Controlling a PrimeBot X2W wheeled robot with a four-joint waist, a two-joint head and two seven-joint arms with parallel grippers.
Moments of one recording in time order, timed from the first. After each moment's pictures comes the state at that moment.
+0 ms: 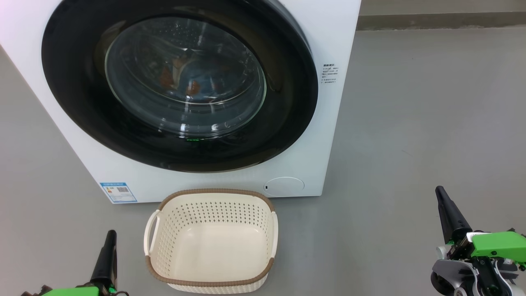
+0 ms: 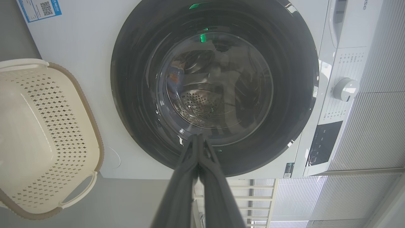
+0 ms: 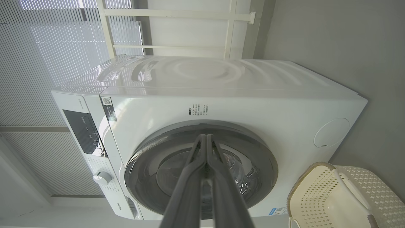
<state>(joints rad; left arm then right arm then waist) -0.07 0.04 0.08 0.27 -1.60 -0.12 0.11 -0.11 -0.04 -0.13 0.28 1.61 0.13 0.11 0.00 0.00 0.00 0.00</state>
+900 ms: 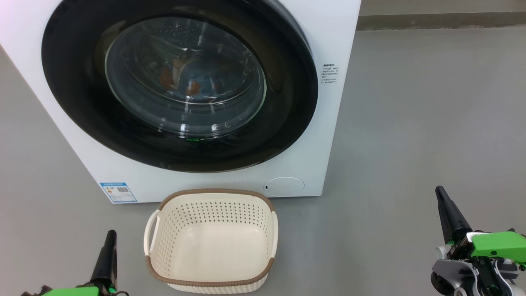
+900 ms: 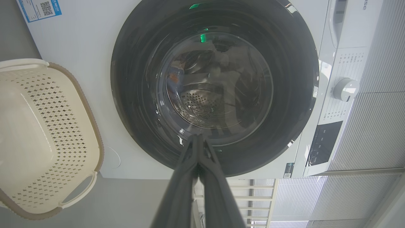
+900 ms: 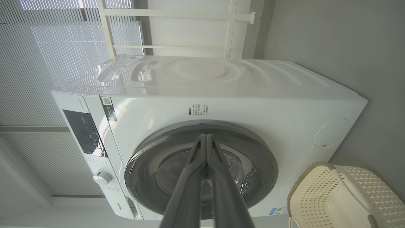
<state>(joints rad) -0.07 0.04 0.08 0.27 -1.60 -0.12 0.11 -0.11 -0.04 -0.13 0.28 1.61 0.13 0.11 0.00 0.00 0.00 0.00</state>
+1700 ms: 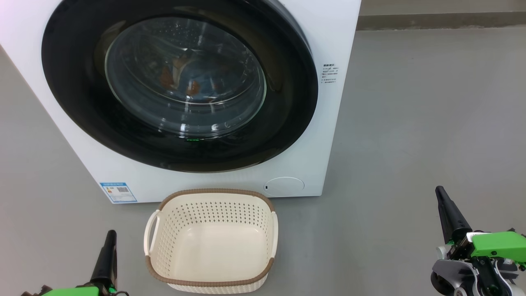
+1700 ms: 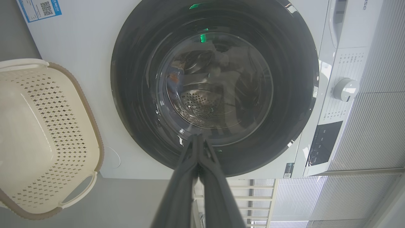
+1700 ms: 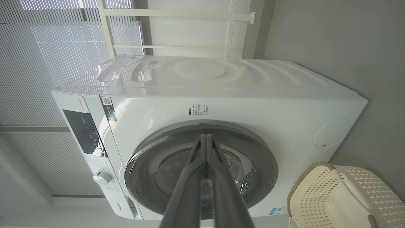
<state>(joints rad) -0.07 0.04 0.08 0.27 -1.60 -0.12 0.11 -0.11 -0.04 -0.13 0.28 1.61 0.13 0.11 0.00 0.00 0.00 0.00</state>
